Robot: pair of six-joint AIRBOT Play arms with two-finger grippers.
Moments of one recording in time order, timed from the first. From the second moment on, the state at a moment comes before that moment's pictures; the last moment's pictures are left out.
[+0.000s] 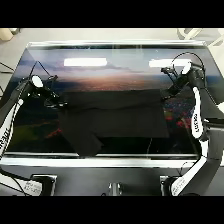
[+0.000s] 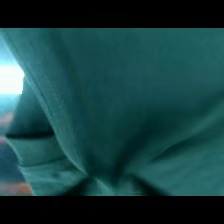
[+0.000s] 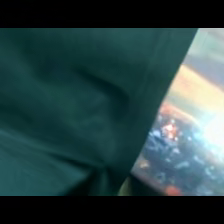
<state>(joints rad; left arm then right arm) -0.02 -1.68 1.44 1.32 -1.27 -1.57 -0.11 -1.99 1.92 -1.37 1.48 1.00</state>
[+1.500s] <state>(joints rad) -0.04 -1.17 0.51 0.92 -0.97 -1.39 -0.35 -1.61 1.20 -1.24 1.52 0.86</state>
